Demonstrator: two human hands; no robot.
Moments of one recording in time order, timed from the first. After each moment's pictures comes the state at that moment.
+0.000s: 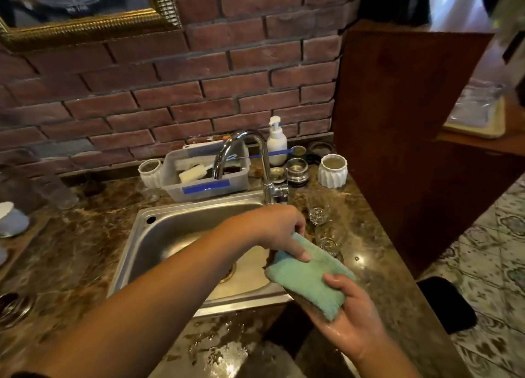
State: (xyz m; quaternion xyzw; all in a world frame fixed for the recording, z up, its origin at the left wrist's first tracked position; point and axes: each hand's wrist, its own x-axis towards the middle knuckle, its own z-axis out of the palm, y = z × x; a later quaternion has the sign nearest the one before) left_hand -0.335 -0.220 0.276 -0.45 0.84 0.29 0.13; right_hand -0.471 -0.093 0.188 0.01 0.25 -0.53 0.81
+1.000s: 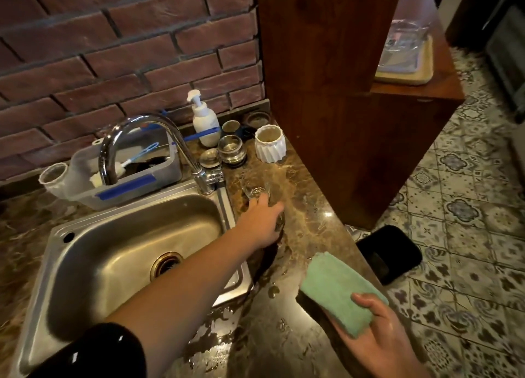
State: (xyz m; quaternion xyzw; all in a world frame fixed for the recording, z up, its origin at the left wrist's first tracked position) left_hand -0.452 -0.271 0.114 -0.48 0.85 0.17 0.13; right_hand -0.599 -0.047 0.114 0.17 0.37 -0.62 0.67
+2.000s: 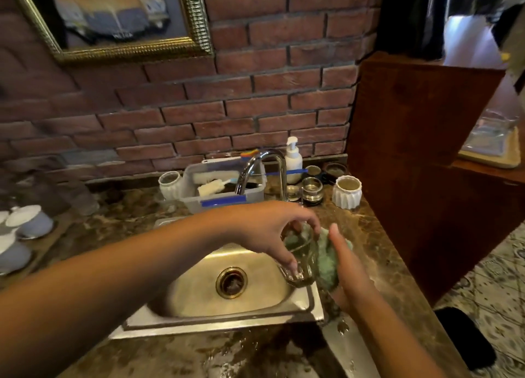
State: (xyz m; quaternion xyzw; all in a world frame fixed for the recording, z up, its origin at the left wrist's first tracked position) left_hand -0.277 -0.207 0.341 -0.37 0.88 0.31 0.04; right_hand -0.443 -0.150 0.236 -0.31 0.42 -0.52 0.67
